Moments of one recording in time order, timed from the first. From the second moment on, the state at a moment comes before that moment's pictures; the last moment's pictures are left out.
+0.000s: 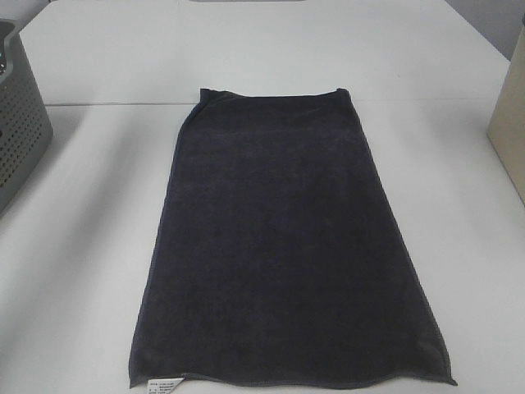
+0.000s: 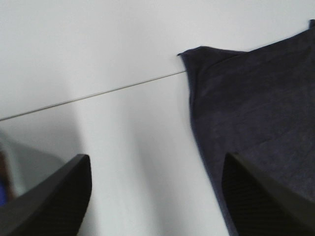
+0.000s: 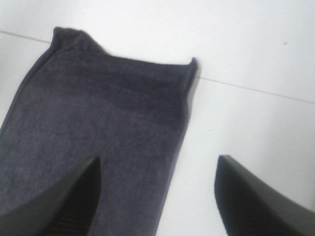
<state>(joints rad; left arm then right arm) -0.11 2.12 -2.32 -0.12 1.15 0.11 0.08 2.14 -2.35 0.22 1.21 -0.19</state>
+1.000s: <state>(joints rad) 0.11 1.13 -1.25 -0.02 1.16 0.04 0.06 1.05 -1.26 0.15 1.22 -0.01</state>
